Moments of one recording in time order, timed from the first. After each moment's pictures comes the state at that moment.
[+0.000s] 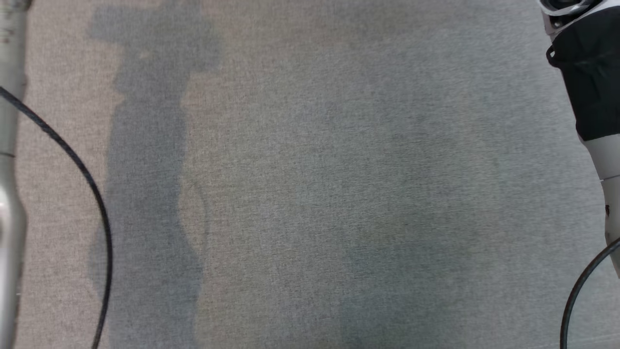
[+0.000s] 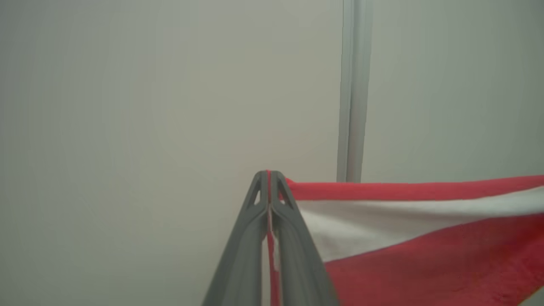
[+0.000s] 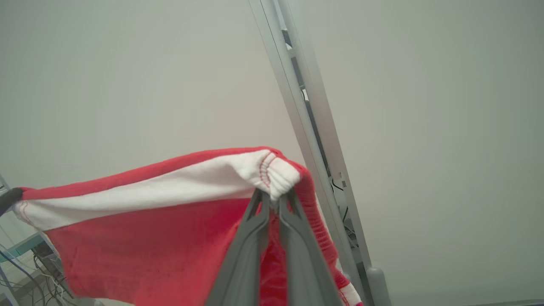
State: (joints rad) left arm -1.54 0.22 -0.38 0.94 -0.46 -0.10 -0.22; right arm -1.44 -0.11 0.40 0.89 0.79 0.13 -0.25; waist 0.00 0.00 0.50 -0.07
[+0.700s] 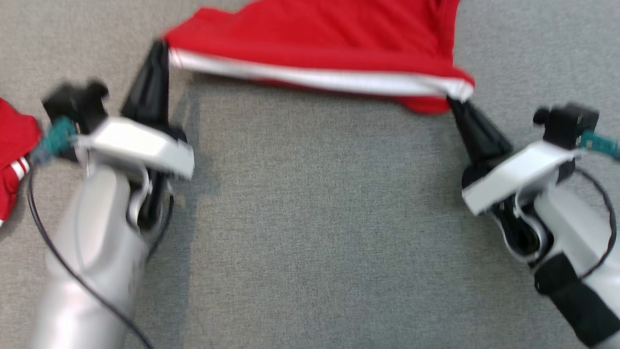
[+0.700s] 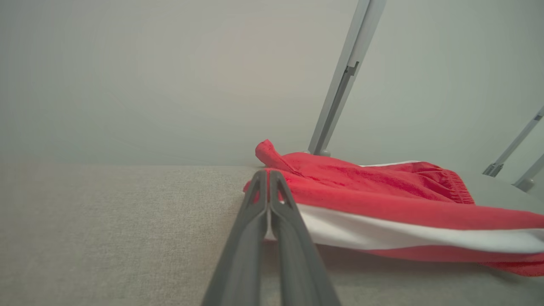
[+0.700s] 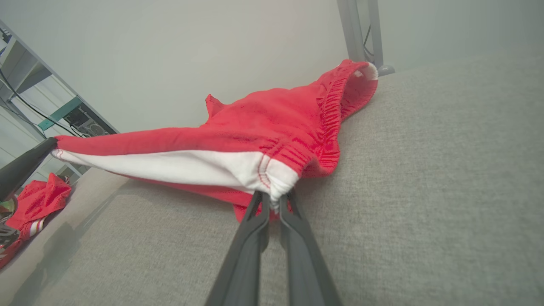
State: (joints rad) left arm -0.78 0.17 -0.26 0.61 -0.51 -0.10 -0.26; right arm -0.78 -0.35 0.69 0.53 0.97 0.13 -0.26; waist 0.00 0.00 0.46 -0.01
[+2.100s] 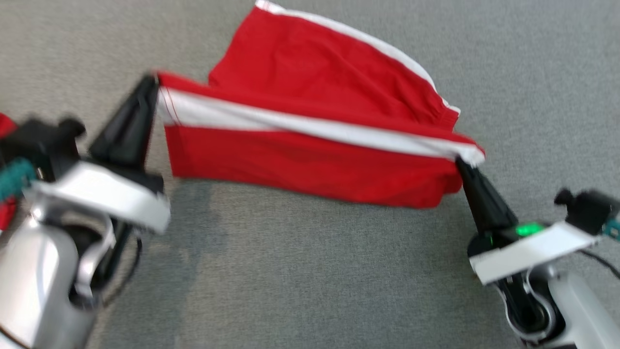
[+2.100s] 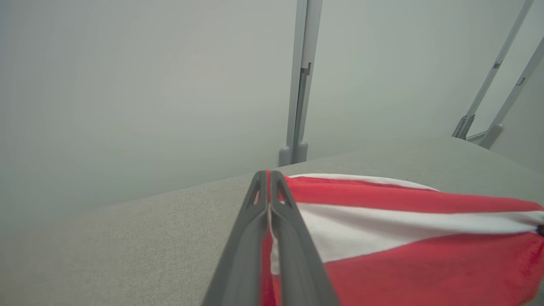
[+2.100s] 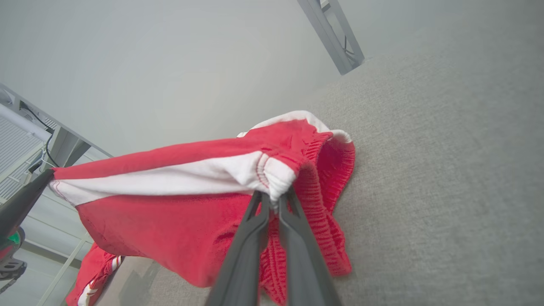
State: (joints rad) left arm -0.39 0.40 -0.25 -0.23 -0.48 0.10 0.18; right arm -0.25 -0.19 0.28 0.06 0.87 0.13 -0.09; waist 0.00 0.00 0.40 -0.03
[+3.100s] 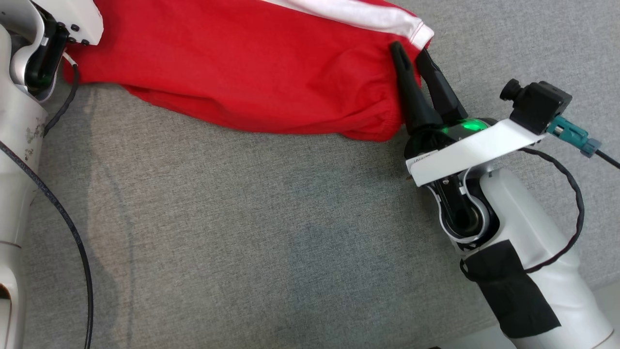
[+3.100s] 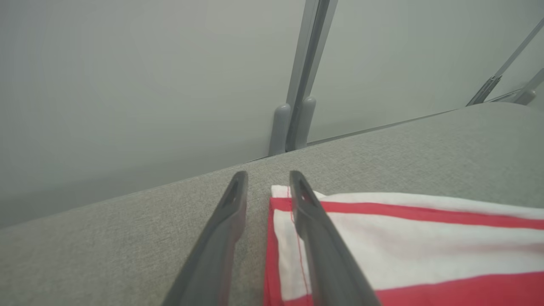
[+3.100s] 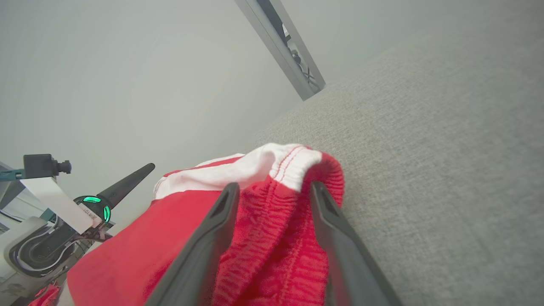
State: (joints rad) left arm -1.20 0.35 -0.40 0.80 -0.51 -0.13 0.04; right arm -0.71 -0.05 0.45 0.36 0.91 0.13 -0.24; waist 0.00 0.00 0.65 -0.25
